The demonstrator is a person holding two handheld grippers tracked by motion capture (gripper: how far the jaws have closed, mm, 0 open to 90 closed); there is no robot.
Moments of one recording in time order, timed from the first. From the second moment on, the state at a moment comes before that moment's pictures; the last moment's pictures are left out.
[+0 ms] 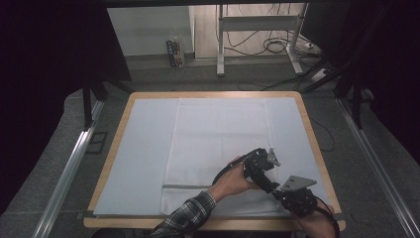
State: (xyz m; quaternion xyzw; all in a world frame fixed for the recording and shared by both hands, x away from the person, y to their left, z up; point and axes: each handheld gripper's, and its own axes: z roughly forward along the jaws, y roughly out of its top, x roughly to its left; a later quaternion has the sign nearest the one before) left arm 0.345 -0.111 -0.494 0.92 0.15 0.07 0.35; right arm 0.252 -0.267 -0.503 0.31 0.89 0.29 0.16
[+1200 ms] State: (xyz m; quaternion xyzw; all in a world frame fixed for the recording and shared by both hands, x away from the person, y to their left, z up) left arm 0.346 -0.083 -0.482 0.92 0.17 0.08 0.35; right arm 0.252 -0.267 -0.503 0.32 0.89 0.29 0.16
